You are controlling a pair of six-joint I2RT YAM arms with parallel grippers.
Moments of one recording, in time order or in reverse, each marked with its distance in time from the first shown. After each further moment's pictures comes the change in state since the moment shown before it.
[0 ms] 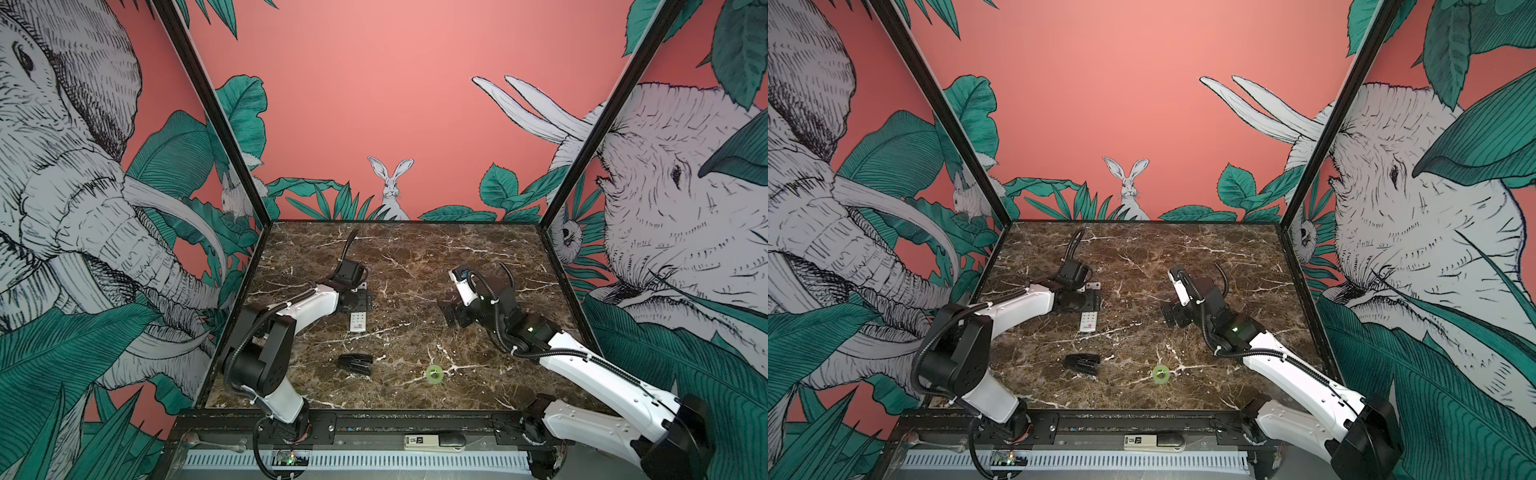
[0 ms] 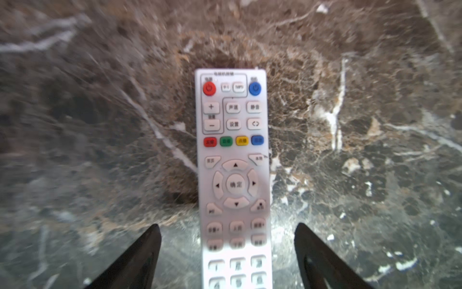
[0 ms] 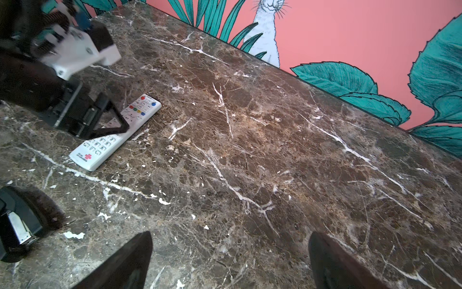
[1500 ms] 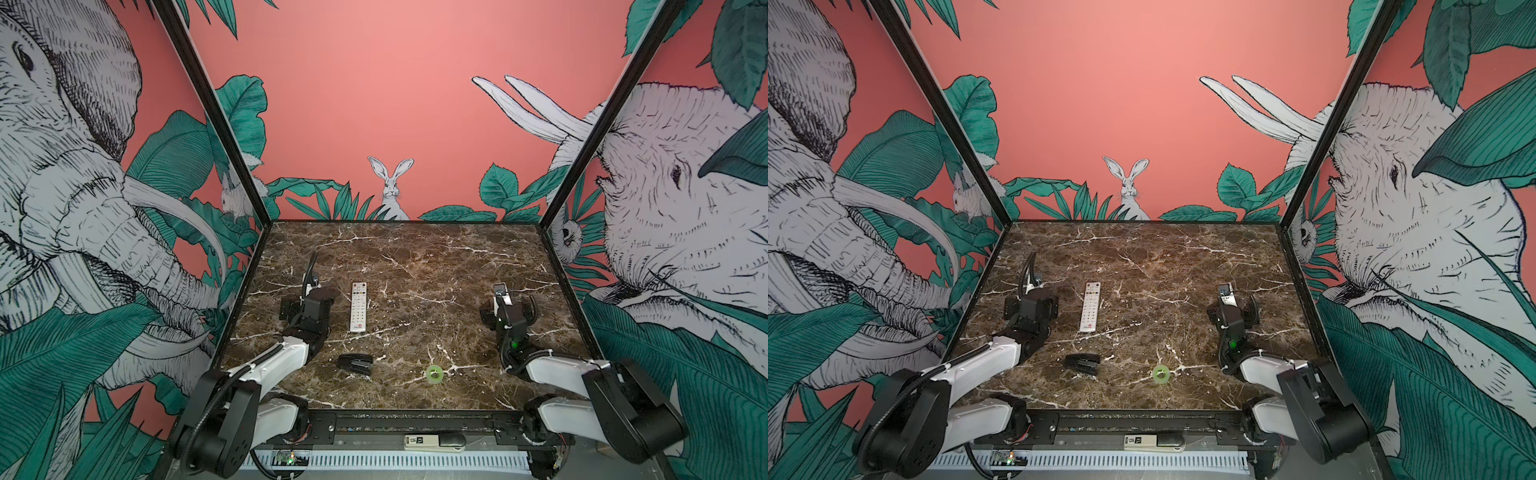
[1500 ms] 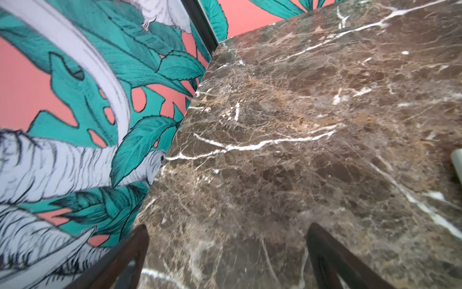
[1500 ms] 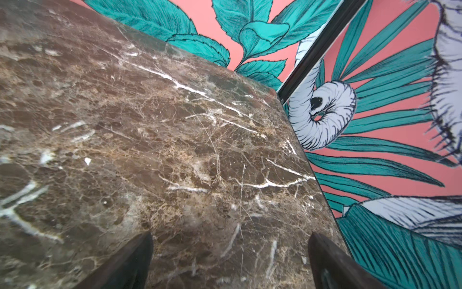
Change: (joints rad) left arm 0.106 -0.335 -0.529 0.709 -0.665 0.472; right arm -0.335 0.293 -0.555 1.012 0.417 -0.207
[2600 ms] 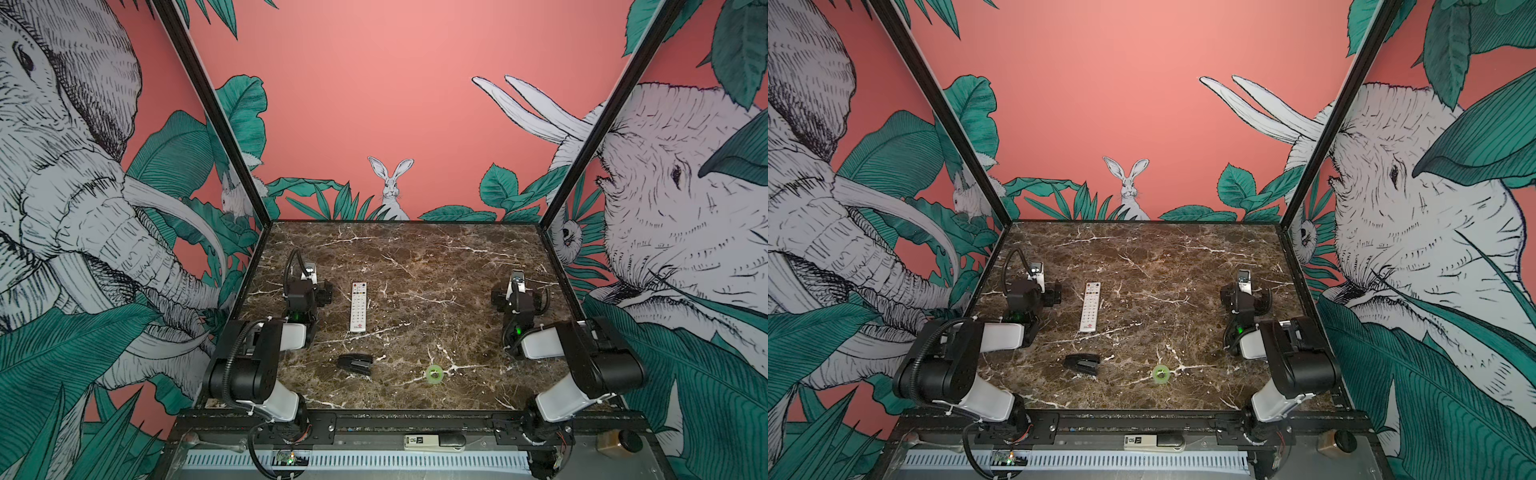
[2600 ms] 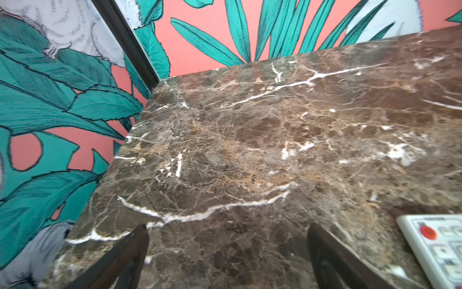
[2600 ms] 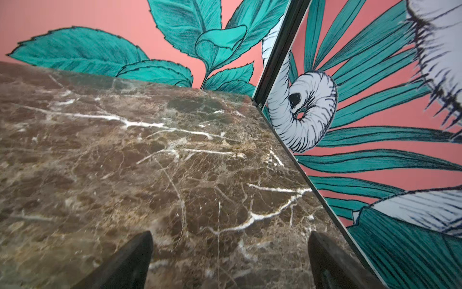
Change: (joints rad) left arm 0.239 0.308 0.001 0.500 0.540 0.089; right arm -0.234 0.257 0.114 0.272 -0.116 0.113
